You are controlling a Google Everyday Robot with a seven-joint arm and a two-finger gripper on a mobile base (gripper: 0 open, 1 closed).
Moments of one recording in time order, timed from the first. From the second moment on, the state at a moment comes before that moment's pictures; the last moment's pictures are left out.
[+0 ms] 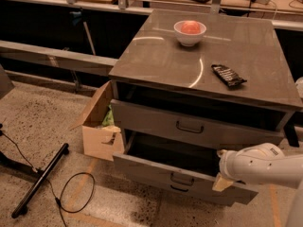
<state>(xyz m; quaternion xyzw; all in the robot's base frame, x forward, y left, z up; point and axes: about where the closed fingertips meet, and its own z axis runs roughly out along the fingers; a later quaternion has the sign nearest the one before) 0.529 -0.270 0.515 -0.59 0.77 -0.11 0.21</state>
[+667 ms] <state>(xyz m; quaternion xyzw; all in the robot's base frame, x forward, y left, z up) 0.547 -0.283 0.521 -0.59 0.77 -0.14 0.22</state>
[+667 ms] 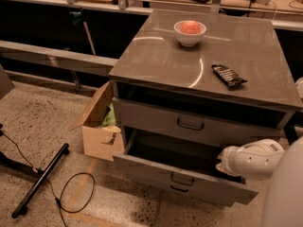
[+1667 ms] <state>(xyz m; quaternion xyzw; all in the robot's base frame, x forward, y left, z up) 0.558 -0.287 0.477 -0.57 0.78 -0.14 0.20</state>
